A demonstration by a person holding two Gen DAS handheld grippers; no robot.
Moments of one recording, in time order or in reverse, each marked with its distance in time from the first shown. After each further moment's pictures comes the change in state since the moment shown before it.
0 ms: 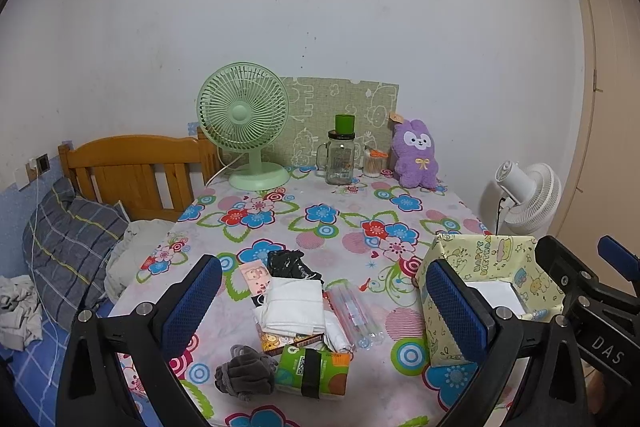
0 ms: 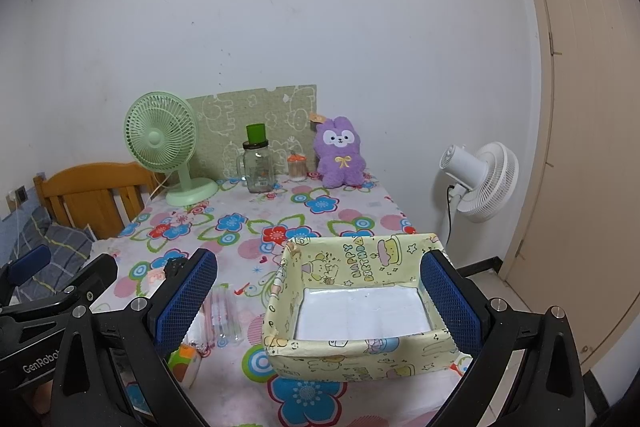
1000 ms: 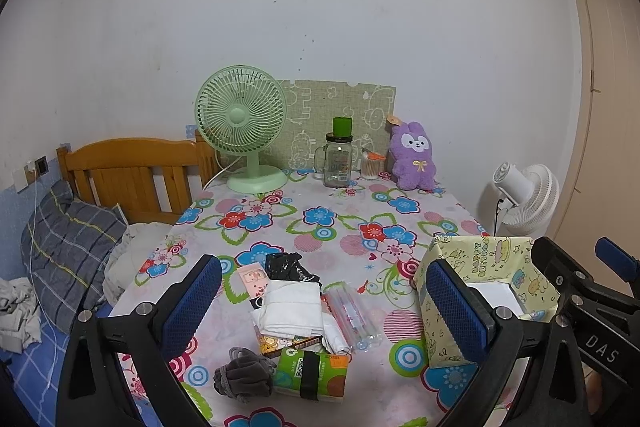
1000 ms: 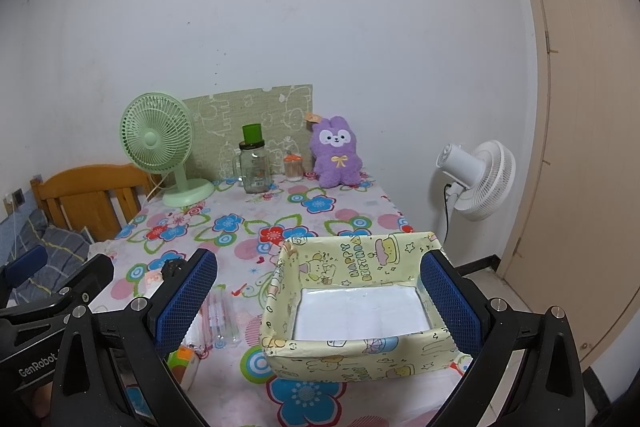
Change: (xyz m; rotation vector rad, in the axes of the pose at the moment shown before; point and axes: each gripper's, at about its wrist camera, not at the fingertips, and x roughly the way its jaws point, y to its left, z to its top) left arm -0.001 0.000 -0.002 0.005 -0.016 -0.005; right arm 0.004 0.002 0.001 0.010 0.004 -0.017
